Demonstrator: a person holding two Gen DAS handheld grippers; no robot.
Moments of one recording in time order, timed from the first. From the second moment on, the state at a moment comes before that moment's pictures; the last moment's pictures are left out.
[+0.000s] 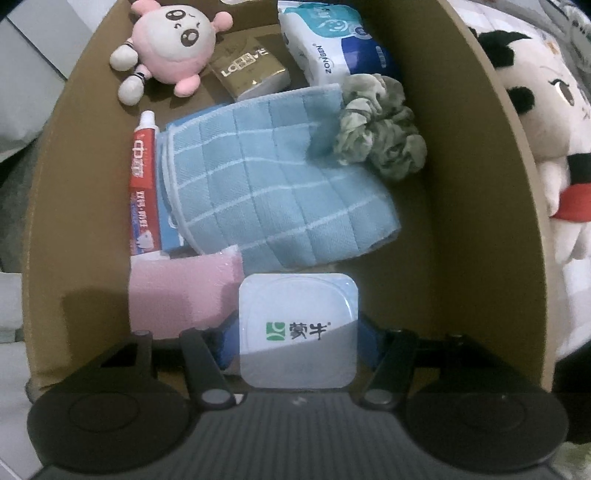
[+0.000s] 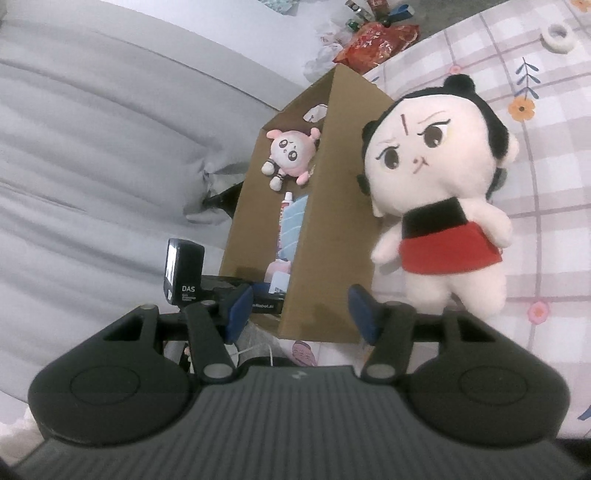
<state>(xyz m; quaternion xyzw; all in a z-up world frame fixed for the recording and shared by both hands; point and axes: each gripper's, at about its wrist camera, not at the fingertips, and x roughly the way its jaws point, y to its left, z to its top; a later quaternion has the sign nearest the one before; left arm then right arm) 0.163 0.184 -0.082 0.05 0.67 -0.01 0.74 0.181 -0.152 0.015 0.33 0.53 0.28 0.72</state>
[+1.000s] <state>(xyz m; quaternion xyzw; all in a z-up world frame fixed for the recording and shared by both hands) 0.050 0.097 0.069 -0.02 0.44 -0.11 0.89 0.042 -0.175 0.092 0.08 0.35 0.10 0.93</state>
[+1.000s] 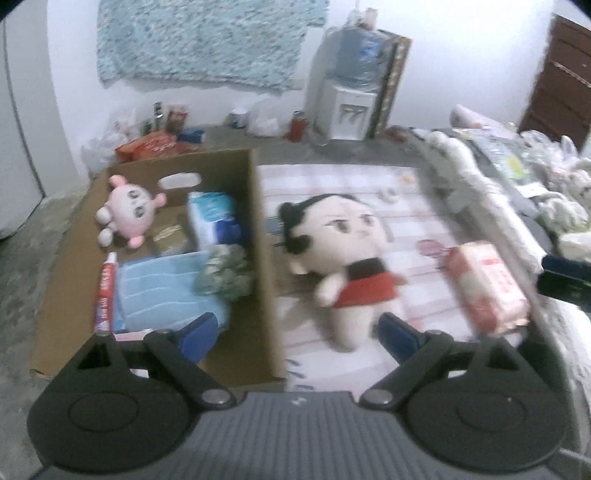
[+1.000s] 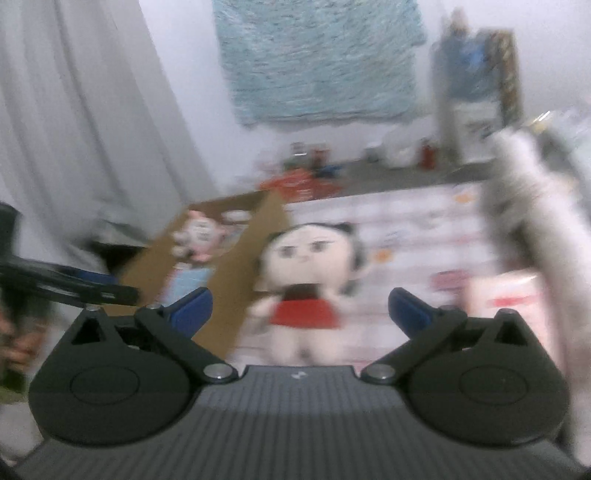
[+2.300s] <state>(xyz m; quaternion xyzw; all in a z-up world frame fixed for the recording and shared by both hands) 0.136 -0.064 0.121 -0.01 0.35 -0.17 0.92 0.019 -0.283 0.098 0.14 0.23 0.06 0.96</state>
